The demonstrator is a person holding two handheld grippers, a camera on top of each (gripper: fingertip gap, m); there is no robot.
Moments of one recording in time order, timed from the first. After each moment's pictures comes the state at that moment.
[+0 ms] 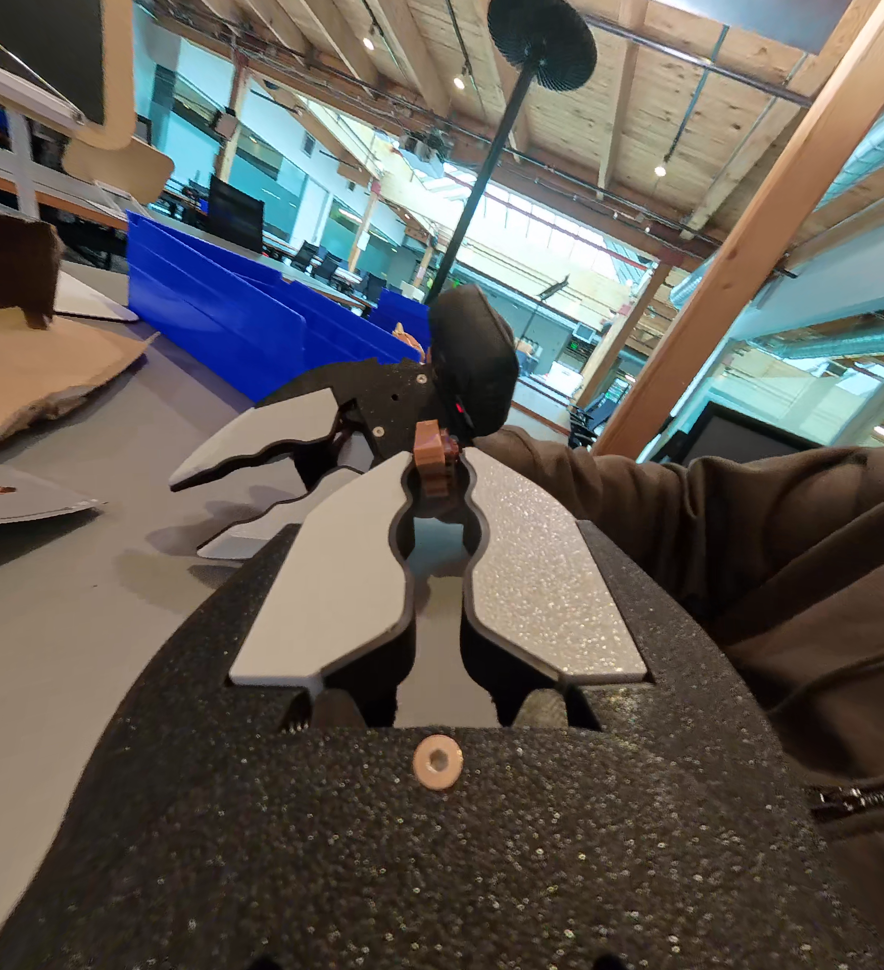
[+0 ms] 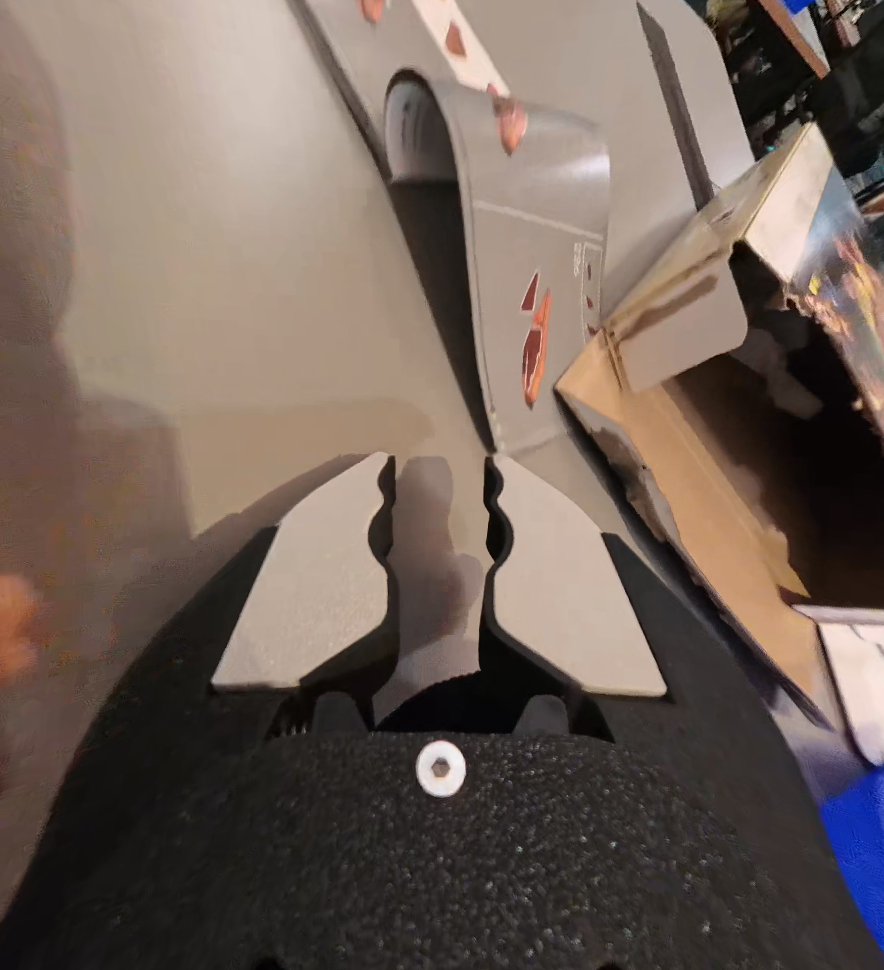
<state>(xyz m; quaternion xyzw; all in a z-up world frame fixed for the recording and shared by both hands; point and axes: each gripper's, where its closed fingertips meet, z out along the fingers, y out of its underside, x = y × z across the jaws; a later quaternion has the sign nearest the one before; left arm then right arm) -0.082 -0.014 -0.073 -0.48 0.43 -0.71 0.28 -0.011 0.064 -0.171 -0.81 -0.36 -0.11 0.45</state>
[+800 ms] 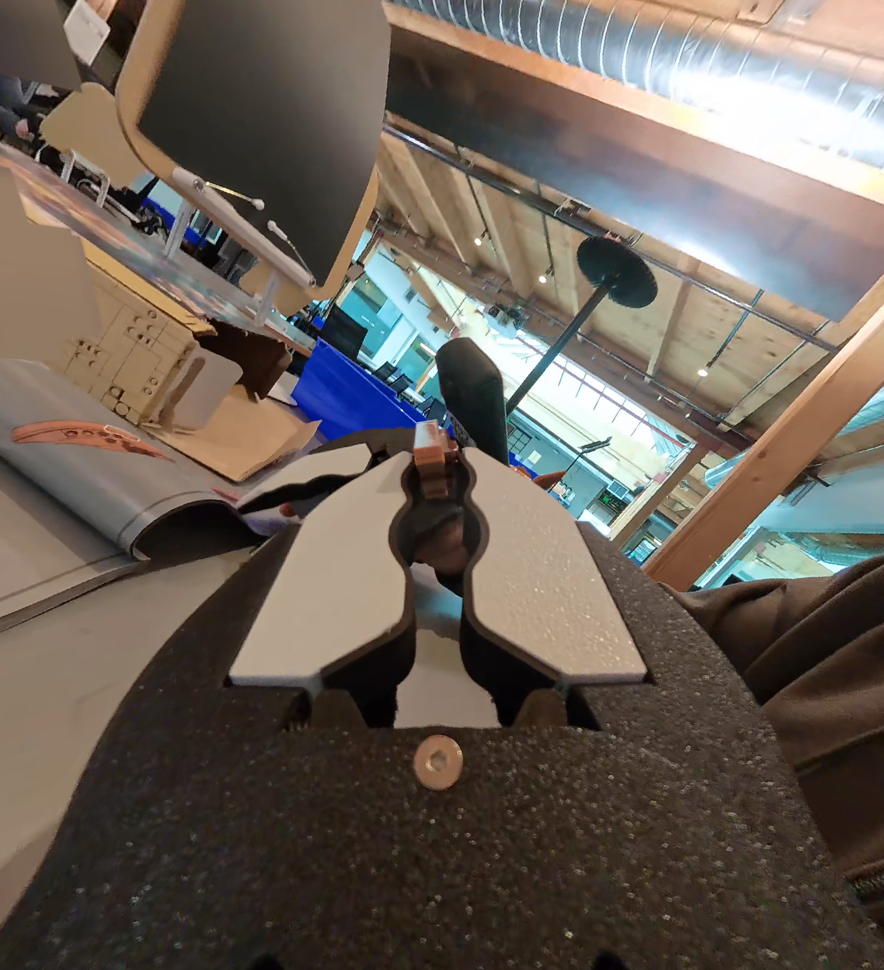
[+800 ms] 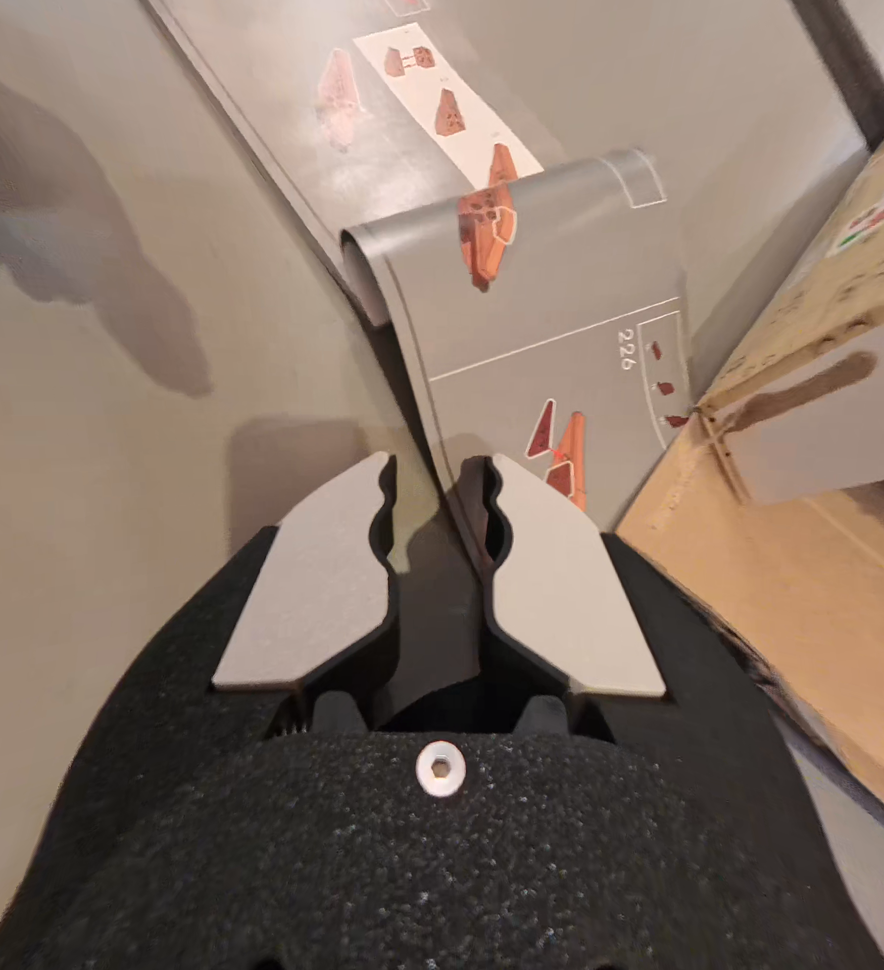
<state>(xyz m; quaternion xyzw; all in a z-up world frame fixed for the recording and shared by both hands) -0.141 0.096 -0.063 -0.53 0.26 -0.74 0.32 -0.052 0.130 -0.183 -0.87 -0.29 0.04 0.40</state>
